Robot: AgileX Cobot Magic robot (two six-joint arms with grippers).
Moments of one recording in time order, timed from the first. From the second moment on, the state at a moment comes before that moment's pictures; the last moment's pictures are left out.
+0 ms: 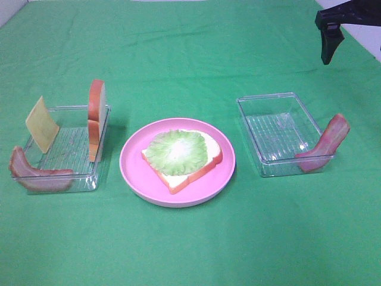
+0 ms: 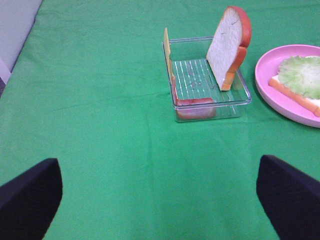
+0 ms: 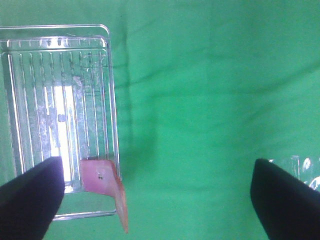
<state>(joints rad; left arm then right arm) 0.05 -0.01 -0.52 -0.08 1.08 0.06 0.08 1.96 -1.80 -0.17 1.21 0.07</state>
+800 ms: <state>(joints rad) 0.05 -0.01 -0.52 -0.08 1.08 0.06 0.08 1.95 -1.66 -0.13 1.21 0.06</state>
